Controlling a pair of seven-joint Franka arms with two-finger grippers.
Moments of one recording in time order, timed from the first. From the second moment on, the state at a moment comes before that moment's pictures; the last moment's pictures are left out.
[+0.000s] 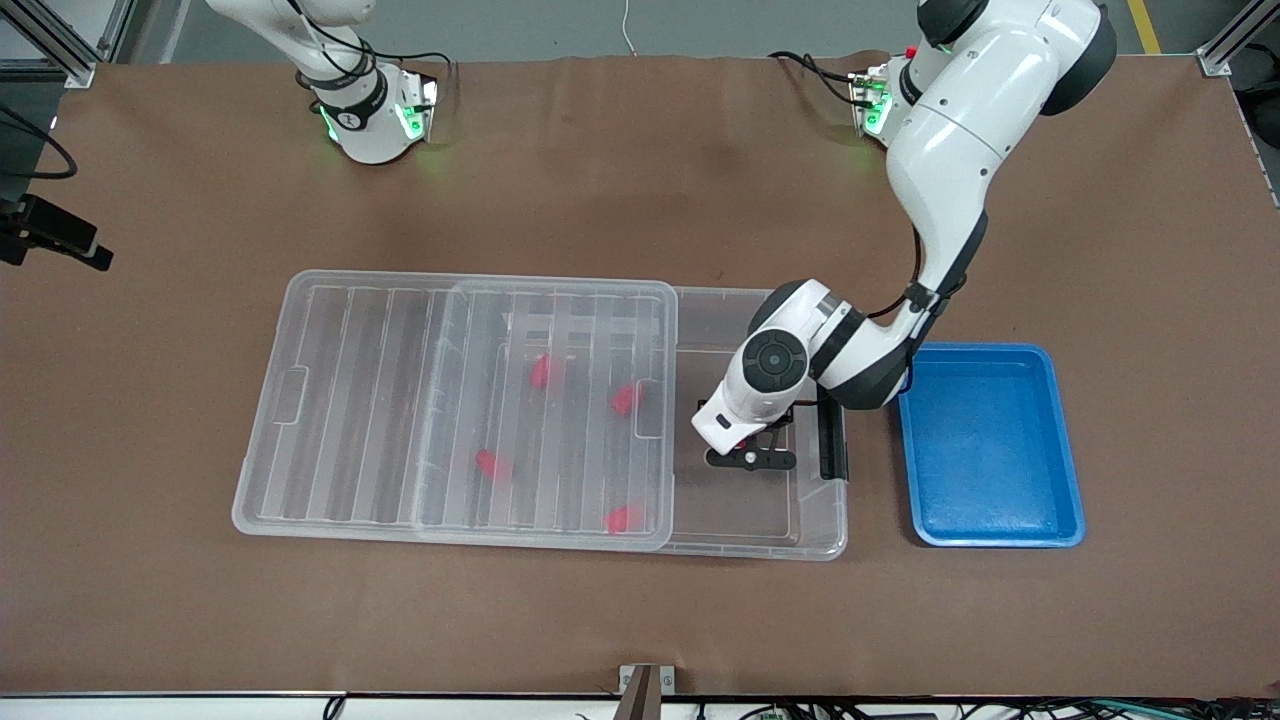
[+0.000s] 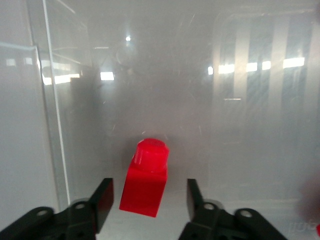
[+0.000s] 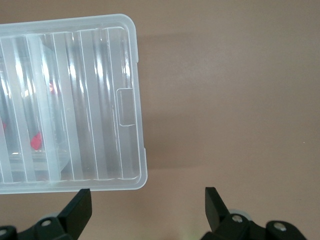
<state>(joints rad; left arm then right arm) -0.29 0.84 -0.37 -1.42 0.31 2.18 -0.66 -0.08 0.02 -0.01 -1.48 0.03 1.47 0.00</state>
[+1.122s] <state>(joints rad) -0.14 0.36 -0.38 -1.38 0.31 1.80 -0.64 -0.08 0.02 -0.02 -1.48 0.02 1.47 -0.01</state>
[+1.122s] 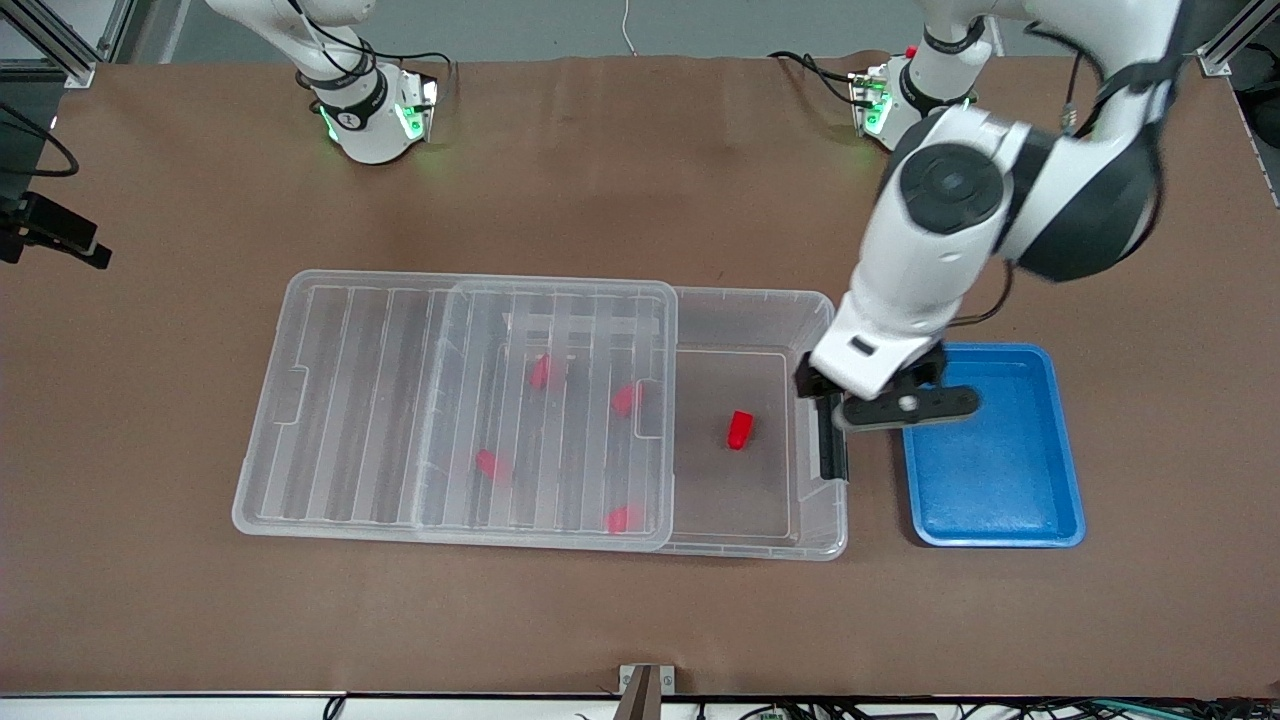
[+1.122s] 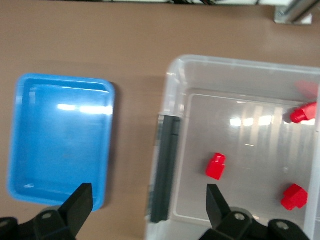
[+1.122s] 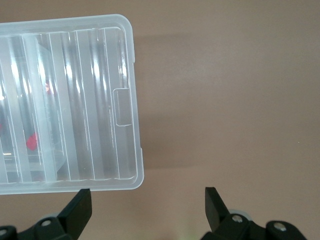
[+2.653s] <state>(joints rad) -0.04 -0.02 -0.11 -1.49 0.04 1.52 -0.16 -0.06 0.27 -0.02 -1.90 0.09 2.09 -0.36</state>
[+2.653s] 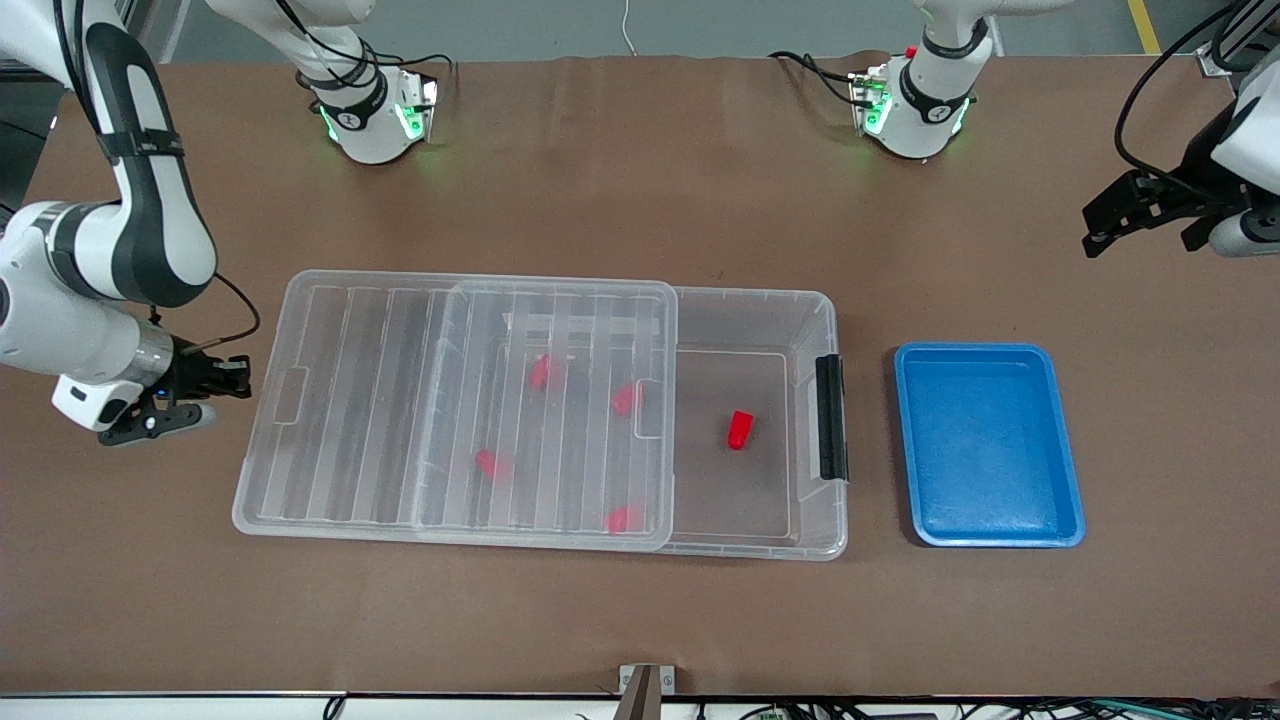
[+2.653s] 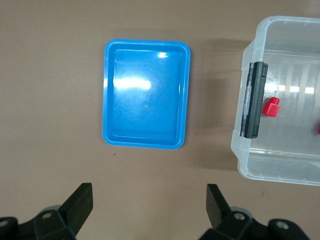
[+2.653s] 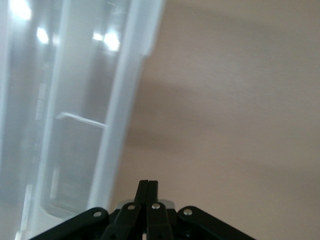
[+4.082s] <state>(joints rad) -0.03 -0.02 -0.11 -1.50 0.04 1.50 -0.08 0.20 0.30 -0.03 -1.83 0.18 2.06 -0.18</state>
